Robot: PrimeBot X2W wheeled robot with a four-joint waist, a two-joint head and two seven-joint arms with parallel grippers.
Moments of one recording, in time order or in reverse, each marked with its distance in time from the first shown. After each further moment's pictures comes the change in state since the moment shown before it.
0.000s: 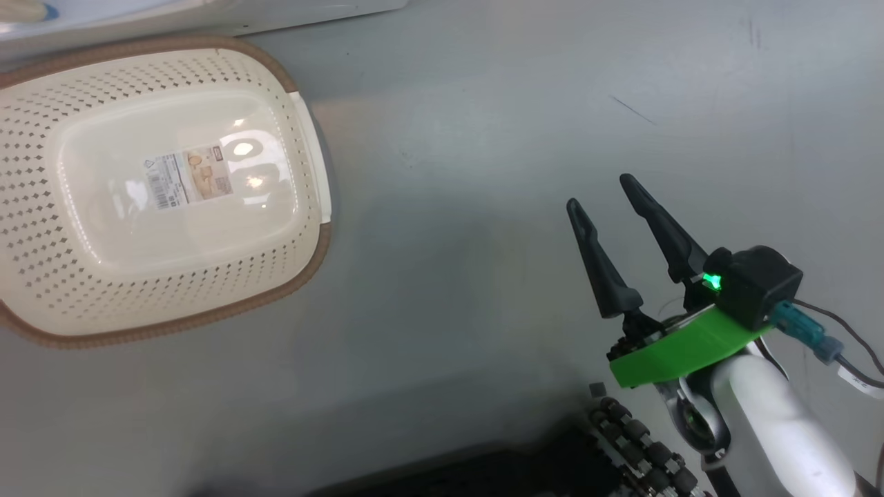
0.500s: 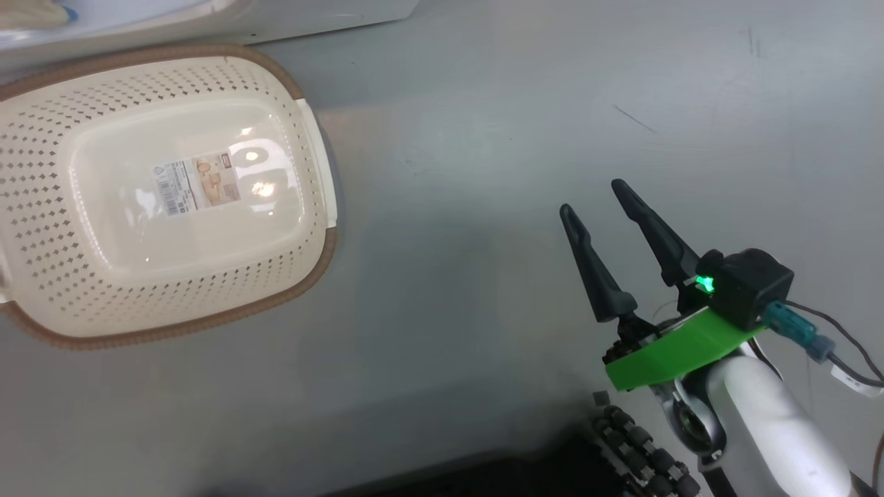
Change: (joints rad) left arm 0.062 -0.028 0.038 0.165 -0.021 -0.010 -0.002; right arm -0.004 0.004 0.015 0.017 0.007 0.000 0.000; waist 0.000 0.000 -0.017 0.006
